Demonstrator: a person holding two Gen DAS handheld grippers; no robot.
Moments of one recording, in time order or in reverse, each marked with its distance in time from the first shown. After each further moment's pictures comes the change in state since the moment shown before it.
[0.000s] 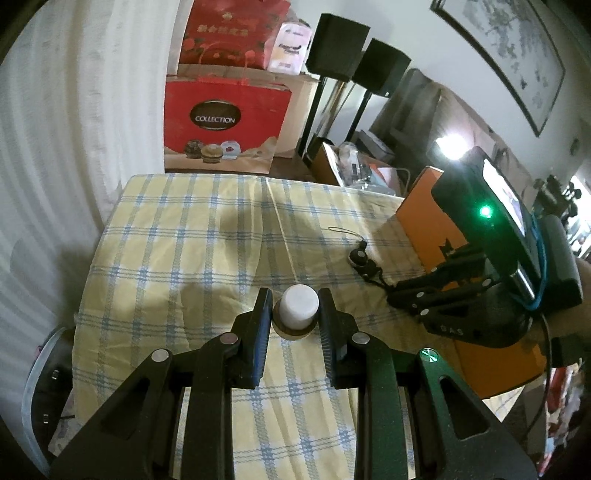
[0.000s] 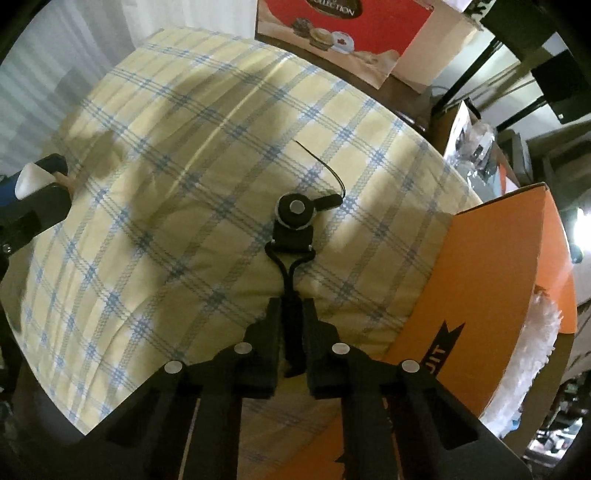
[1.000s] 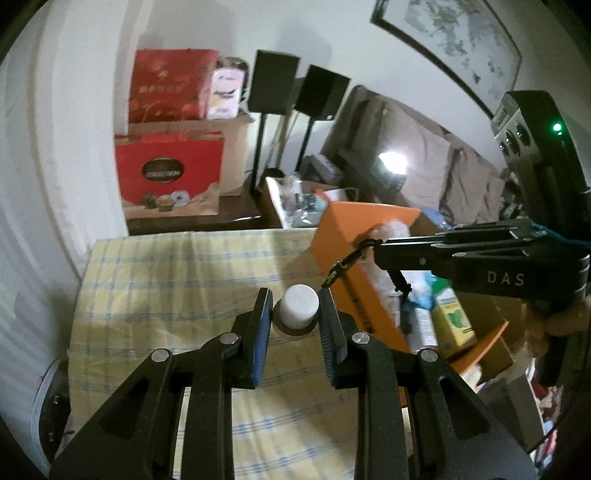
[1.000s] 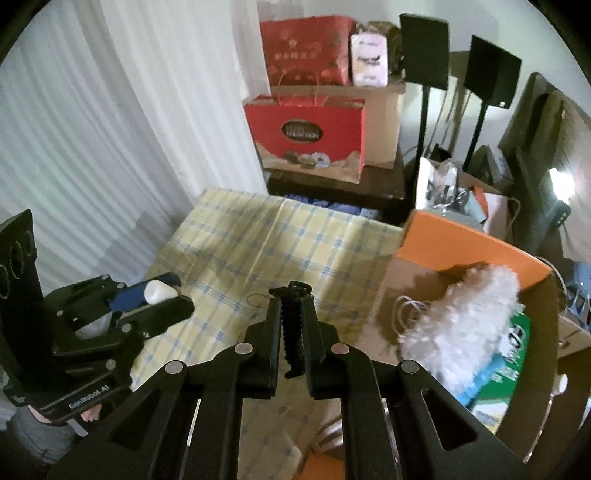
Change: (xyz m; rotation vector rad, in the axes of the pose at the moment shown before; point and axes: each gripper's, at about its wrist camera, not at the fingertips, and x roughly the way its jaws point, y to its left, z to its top) left arm -0.068 -0.103 0.020 0.122 -0.091 -0.086; right arm -0.162 -0.044 -0.073 0.262 -0.460 0.212
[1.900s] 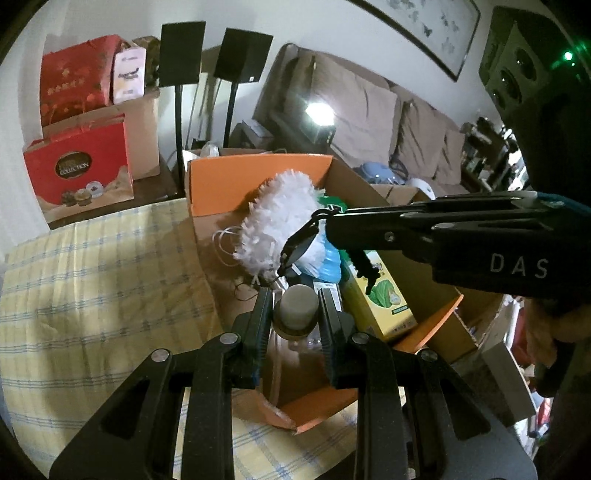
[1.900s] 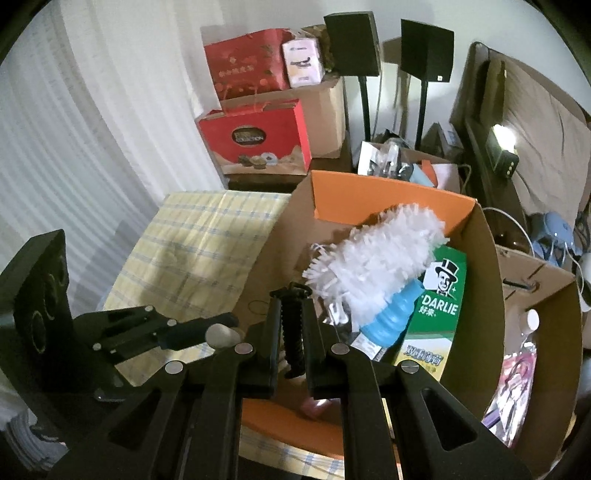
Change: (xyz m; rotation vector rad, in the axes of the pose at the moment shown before) left arm 0.064 -0.136 -0.024 0.121 0.130 -0.126; right arm -0.057 -0.078 -0.068 0.129 -0.036 -0.049
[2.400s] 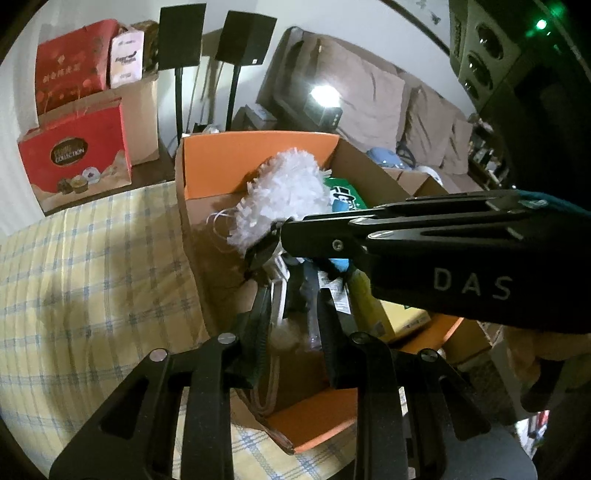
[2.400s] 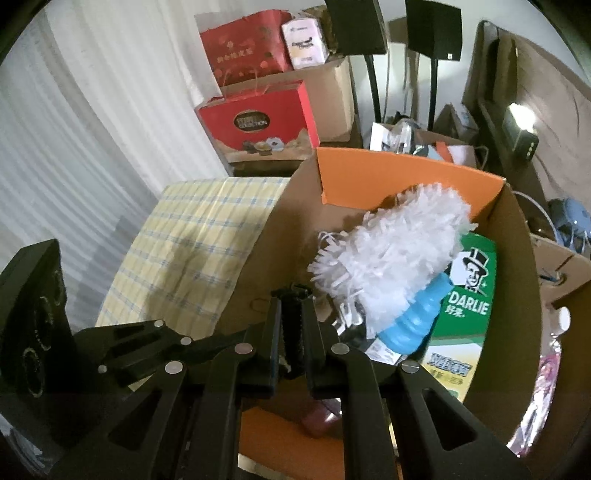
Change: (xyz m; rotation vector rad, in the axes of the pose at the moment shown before) left arm 0.027 0.002 -0.002 -0.015 0.057 0.017; right arm 0.041 -0.012 -0.001 0.029 0.047 0.059
